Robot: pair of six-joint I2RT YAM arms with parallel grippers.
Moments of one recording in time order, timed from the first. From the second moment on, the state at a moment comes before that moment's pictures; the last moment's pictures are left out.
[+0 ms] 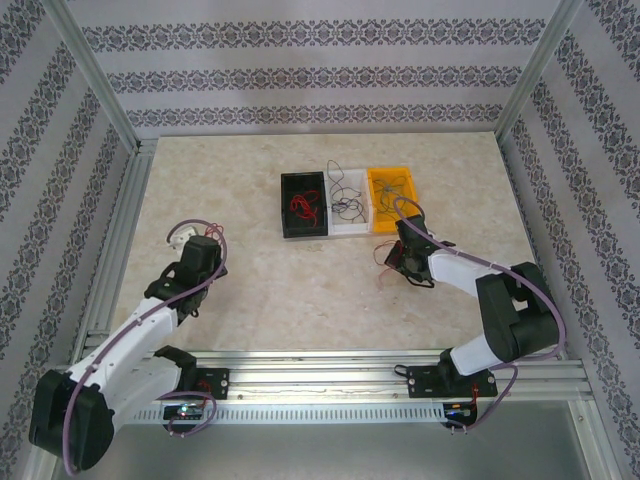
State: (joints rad) left arm -0.31 0.92 0.52 -0.40 -0.40 -0.68; right arm 0.30 1.49 0.66 -0.27 0.06 0.84
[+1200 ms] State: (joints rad) left arm -0.37 1.62 1.09 -0.10 0.09 -0.65; right arm 0.46 1.37 0.68 -0.27 0.00 0.66
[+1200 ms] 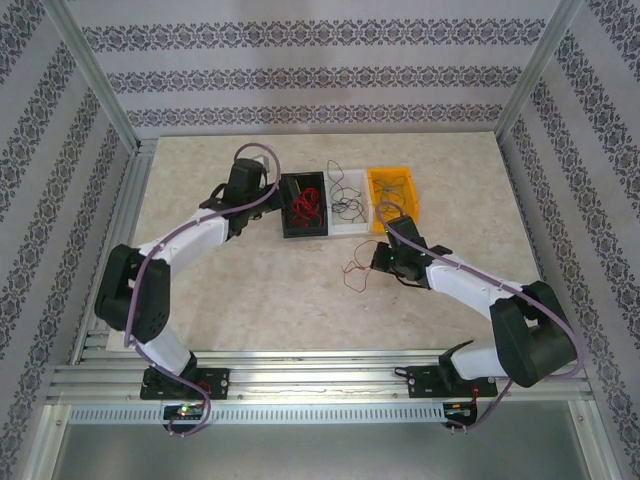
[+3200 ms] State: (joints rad) left arm -0.37 1.59 0.80 -0.33 -0.30 -1.02; right arm 0.53 2.19 1.81 -0.46 0.00 0.43
